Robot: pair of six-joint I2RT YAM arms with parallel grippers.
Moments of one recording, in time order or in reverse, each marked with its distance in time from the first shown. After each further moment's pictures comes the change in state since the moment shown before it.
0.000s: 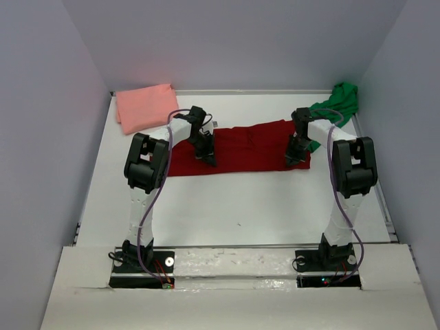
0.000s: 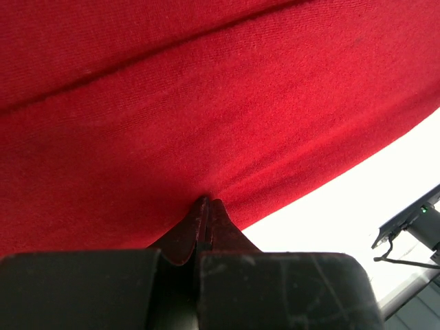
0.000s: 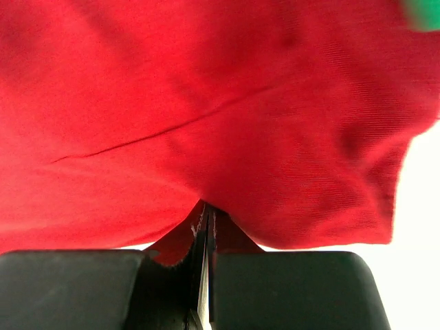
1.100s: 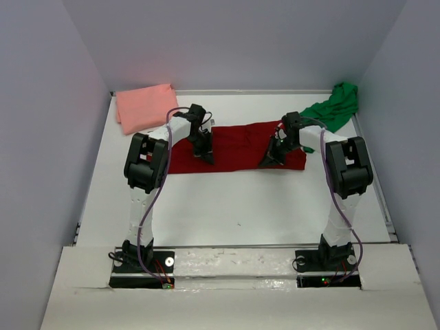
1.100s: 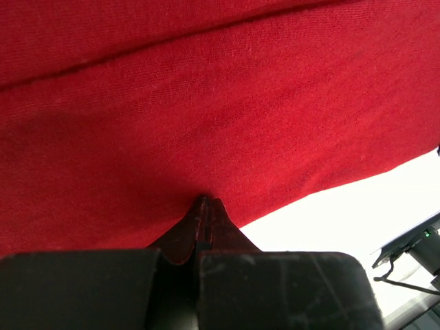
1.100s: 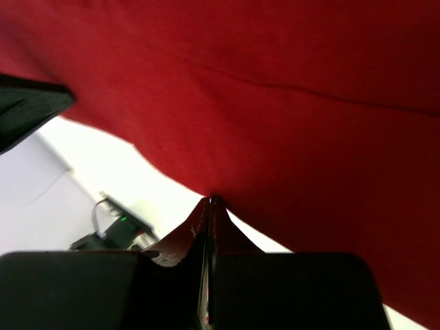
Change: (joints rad) left arm -0.002 -0.001 0.030 -0.019 -0.070 -0.048; right arm 0.070 0.002 -0.089 0.224 -0.599 0.106
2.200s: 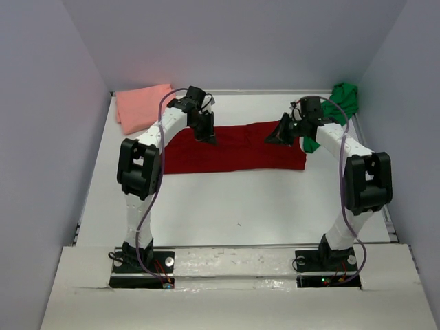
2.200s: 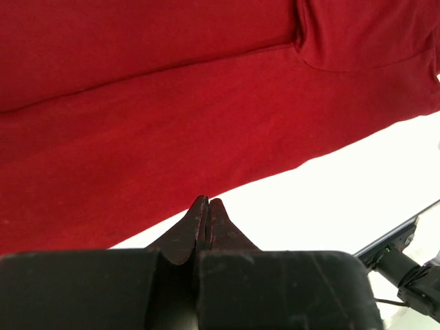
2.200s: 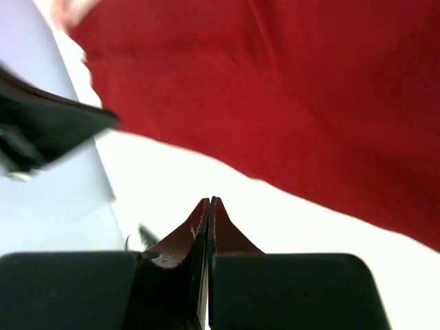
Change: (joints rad) left arm -0.016 -0.124 0.121 -0.021 -0.049 -0.067; right arm -0.066 -0.246 0.003 0.177 0.041 0.055
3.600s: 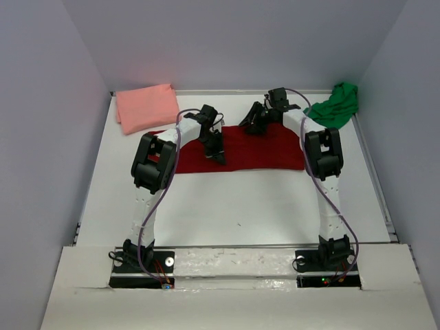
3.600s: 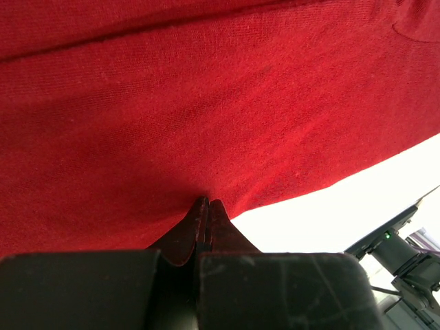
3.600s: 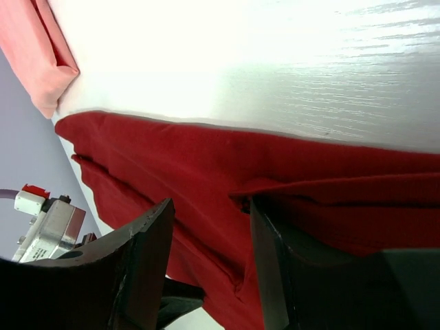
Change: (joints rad) left arm -0.064 0.159 -0.068 0.054 0.087 -0.064; right arm 0.092 0.679 0.640 0.031 0.029 0.105
